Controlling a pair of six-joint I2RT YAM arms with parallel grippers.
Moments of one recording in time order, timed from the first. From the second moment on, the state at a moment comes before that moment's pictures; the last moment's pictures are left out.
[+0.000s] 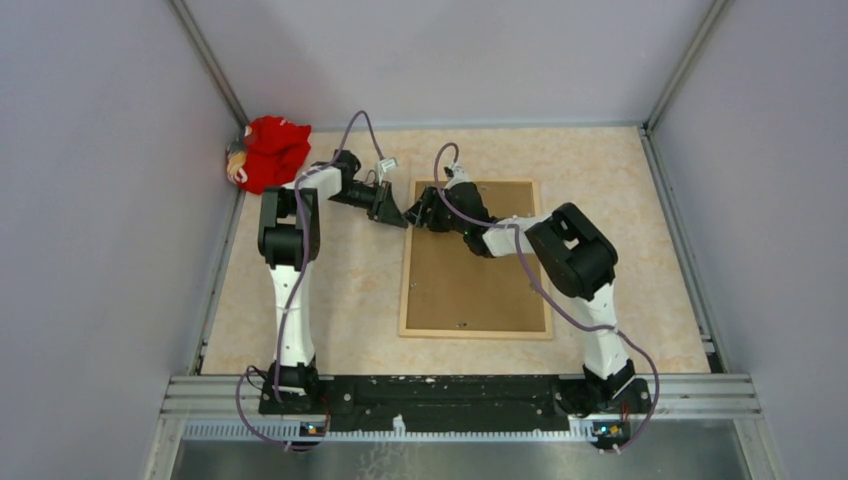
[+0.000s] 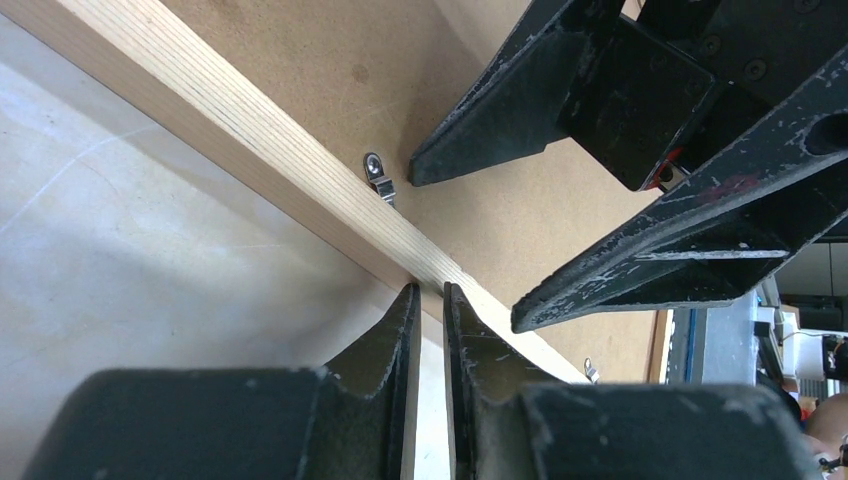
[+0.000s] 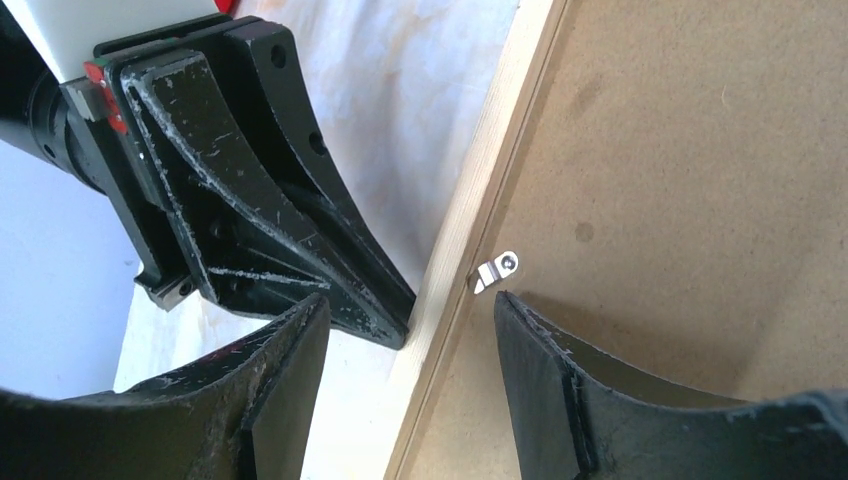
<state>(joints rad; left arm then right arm) -0.11 2.36 1.74 -0.75 1.15 0.45 0.67 2.16 1.24 0.56 -0.14 0.75</state>
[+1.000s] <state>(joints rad) -0.11 2.36 1.74 -0.75 1.16 0.47 0.69 2.18 1.33 0.44 -0.11 0.78</state>
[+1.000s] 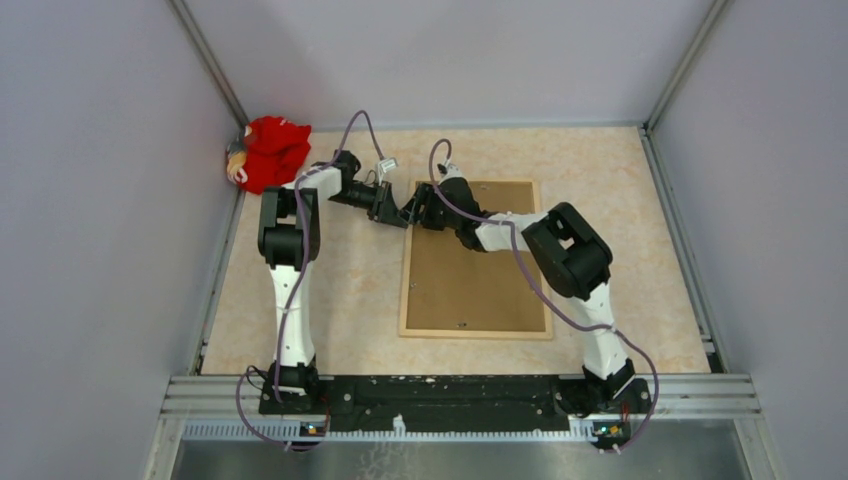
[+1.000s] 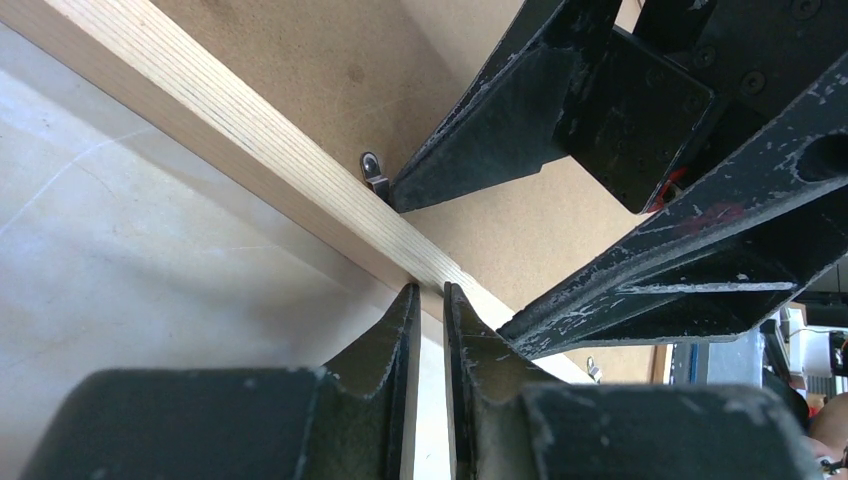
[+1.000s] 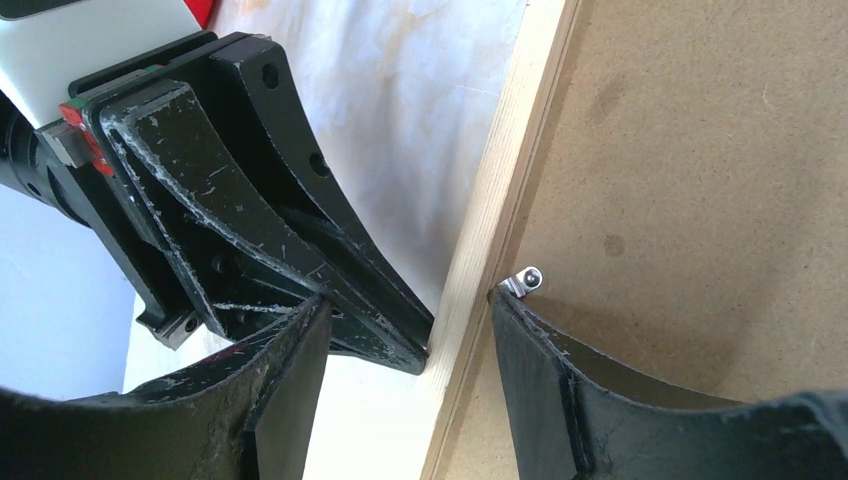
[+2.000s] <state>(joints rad) -0.12 2.24 1.61 -0.89 0.98 0.65 0.36 1.74 1.19 0.17 -0.10 0.65</state>
